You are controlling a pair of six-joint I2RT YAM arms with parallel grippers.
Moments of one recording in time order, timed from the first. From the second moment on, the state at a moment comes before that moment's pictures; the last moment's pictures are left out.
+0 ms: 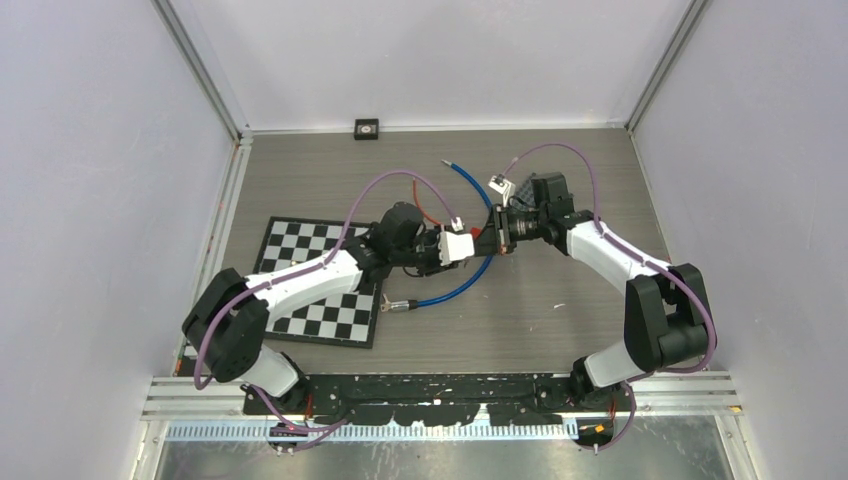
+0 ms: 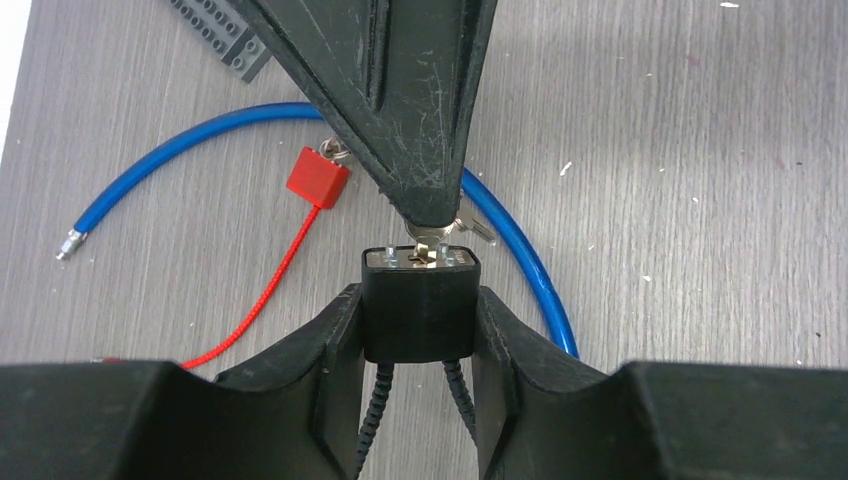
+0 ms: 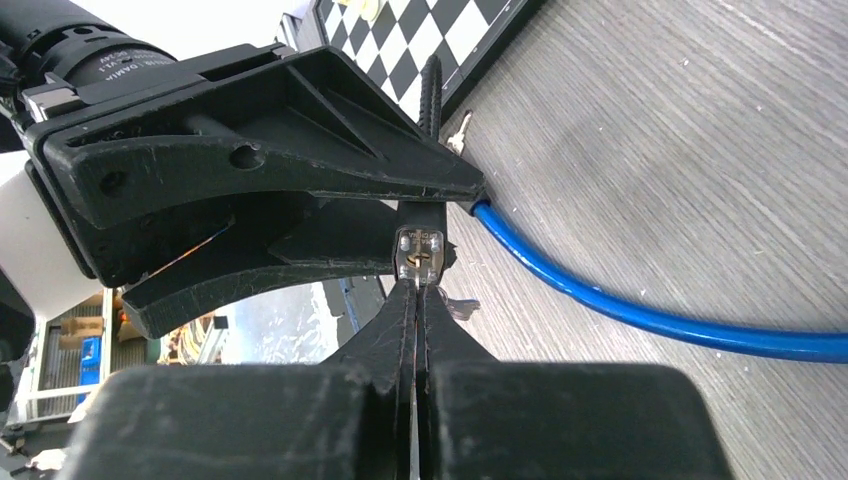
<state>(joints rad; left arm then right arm) -0.81 1.50 0.96 -0.01 0.40 0.62 0.27 1.48 0.92 -0.21 -1.06 0.24</state>
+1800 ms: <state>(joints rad) -0.97 1.61 0.81 0.32 -0.34 0.72 0.32 1.79 0.97 0.12 -1.00 0.78</state>
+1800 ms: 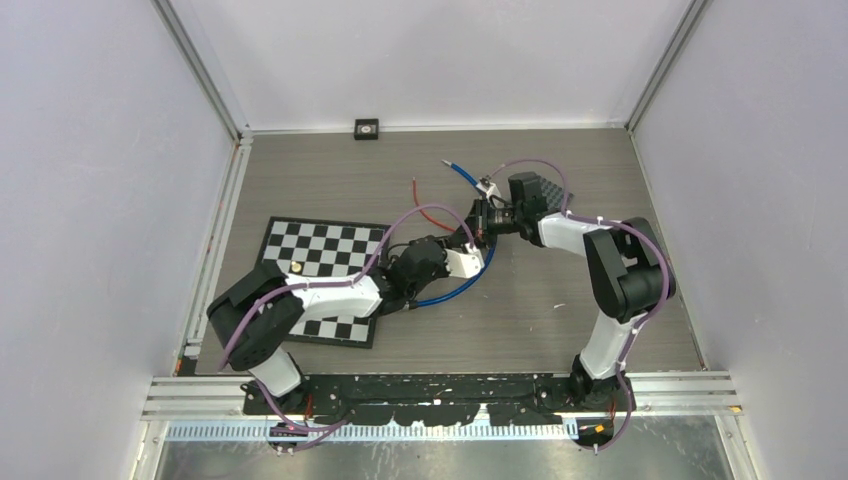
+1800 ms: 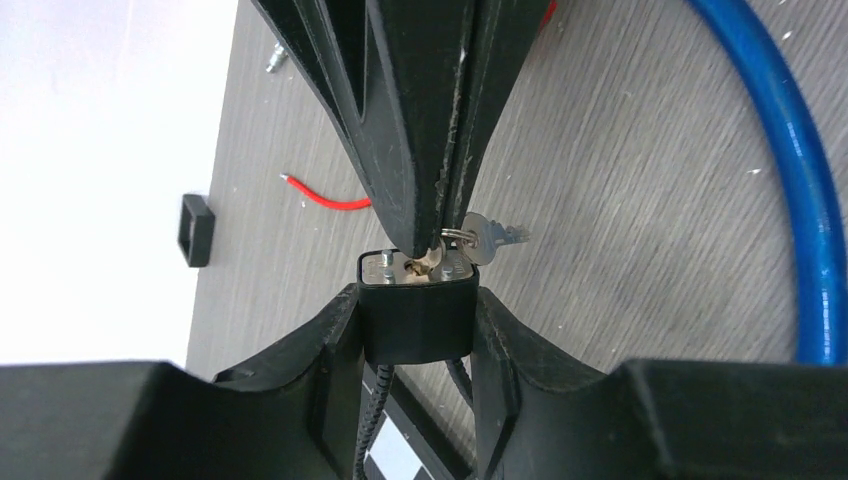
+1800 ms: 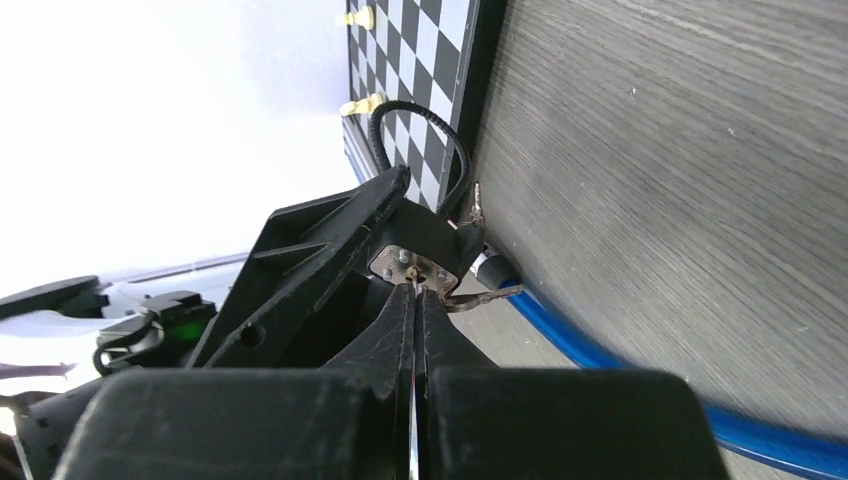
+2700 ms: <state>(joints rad) -0.73 1.53 0.91 0.11 0.47 0.40 0.20 1.30 1.01 -0.36 -1.06 -0.01</state>
